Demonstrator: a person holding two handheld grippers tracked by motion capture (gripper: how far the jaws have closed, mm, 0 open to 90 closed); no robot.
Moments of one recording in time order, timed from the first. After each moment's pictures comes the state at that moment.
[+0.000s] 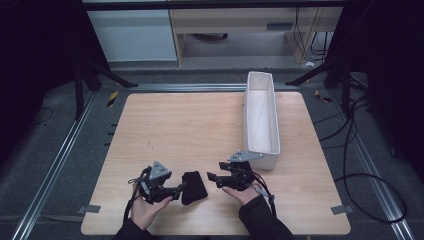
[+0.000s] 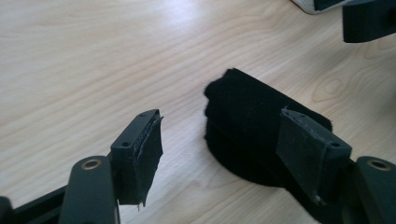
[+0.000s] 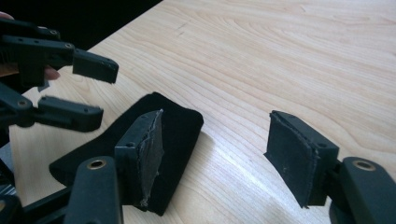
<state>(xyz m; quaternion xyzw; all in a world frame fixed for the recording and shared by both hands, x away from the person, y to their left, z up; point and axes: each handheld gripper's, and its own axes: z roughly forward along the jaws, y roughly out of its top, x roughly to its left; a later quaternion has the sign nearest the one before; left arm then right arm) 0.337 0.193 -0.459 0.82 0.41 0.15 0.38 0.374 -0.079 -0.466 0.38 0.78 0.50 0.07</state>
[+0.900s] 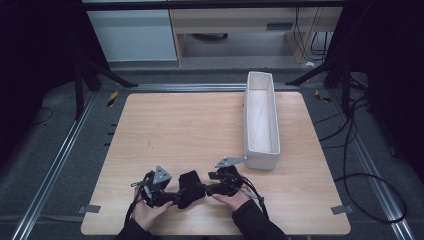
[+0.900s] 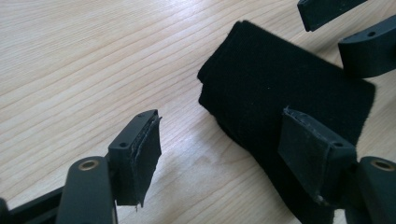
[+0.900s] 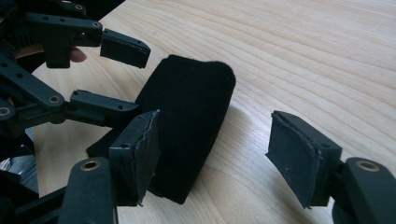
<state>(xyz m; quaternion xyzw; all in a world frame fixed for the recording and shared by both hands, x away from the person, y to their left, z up) 0.334 0.198 -0.477 0.83 0.41 0.16 0.34 0.373 -0.048 -0.489 0.36 0.80 0.47 0.00</state>
